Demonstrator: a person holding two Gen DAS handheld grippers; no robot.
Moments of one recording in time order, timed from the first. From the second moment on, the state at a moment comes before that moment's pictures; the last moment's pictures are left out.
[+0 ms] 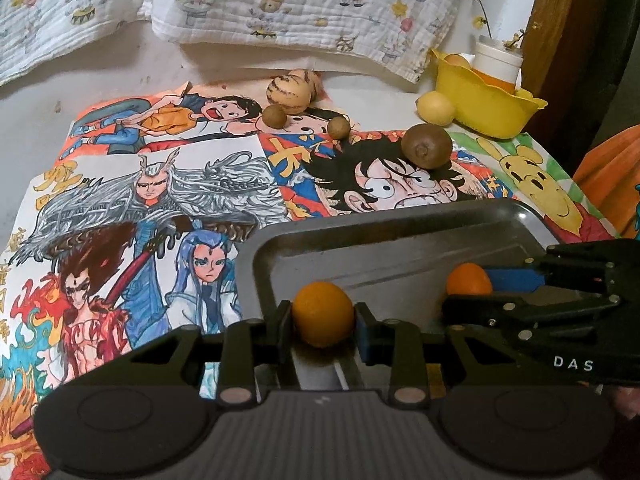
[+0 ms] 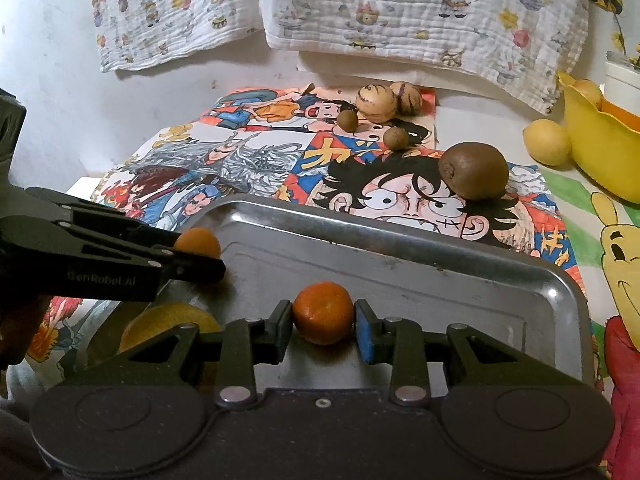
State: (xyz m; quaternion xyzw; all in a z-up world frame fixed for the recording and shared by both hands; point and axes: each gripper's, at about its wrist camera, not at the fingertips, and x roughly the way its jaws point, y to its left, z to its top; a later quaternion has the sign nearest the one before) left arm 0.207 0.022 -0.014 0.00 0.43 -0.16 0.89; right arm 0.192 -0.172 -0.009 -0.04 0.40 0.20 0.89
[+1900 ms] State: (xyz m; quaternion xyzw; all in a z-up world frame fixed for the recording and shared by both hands) left arm 0.076 0.067 0.022 0.05 0.40 -0.15 0.90; right arm 0.066 -0.208 0.027 -0.06 0.36 0.21 0.91
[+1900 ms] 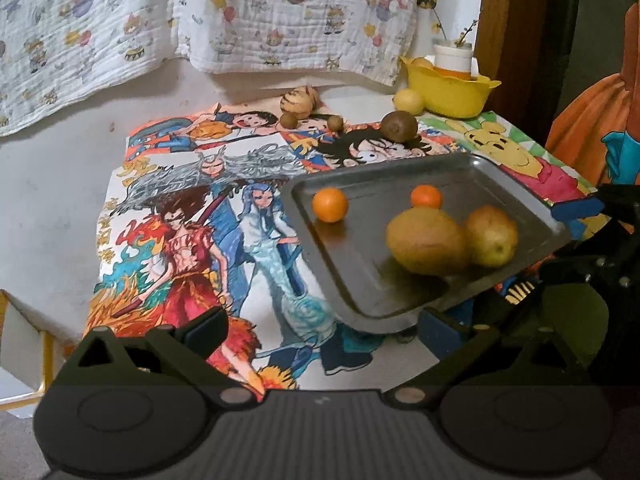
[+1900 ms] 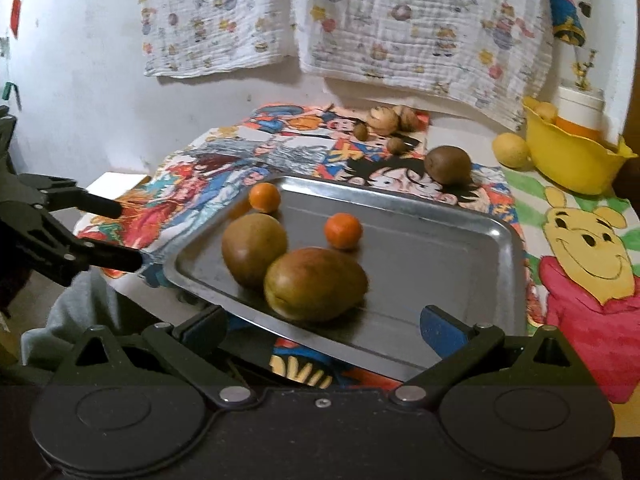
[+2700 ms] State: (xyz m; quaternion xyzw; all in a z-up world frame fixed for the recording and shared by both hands) left arm 0.160 0.077 0.030 0.09 0.41 -0.15 0.89; right arm 0.136 -0.232 0.032 -0.03 0.35 0.15 0.92
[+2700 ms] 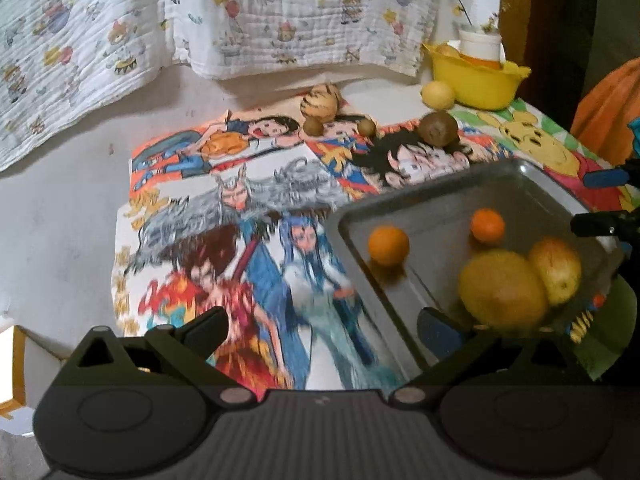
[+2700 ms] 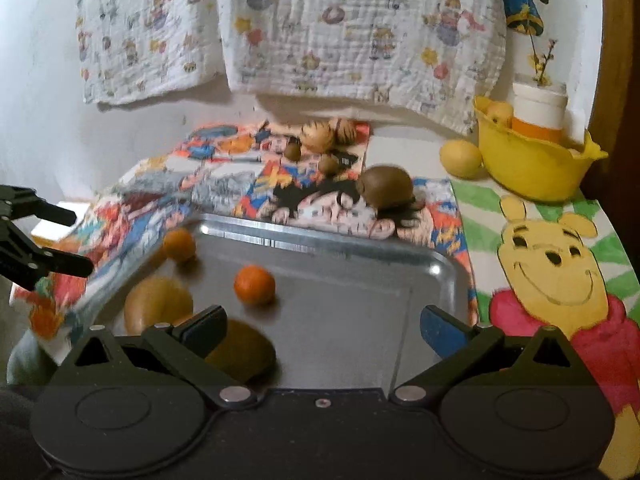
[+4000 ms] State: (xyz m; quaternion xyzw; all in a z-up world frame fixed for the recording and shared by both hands) left arm 0.388 -0.027 -0.013 0.07 0.36 -0.22 0.91; right arm 0.326 -0.211 -0.012 -0.08 0.34 0.06 0.93
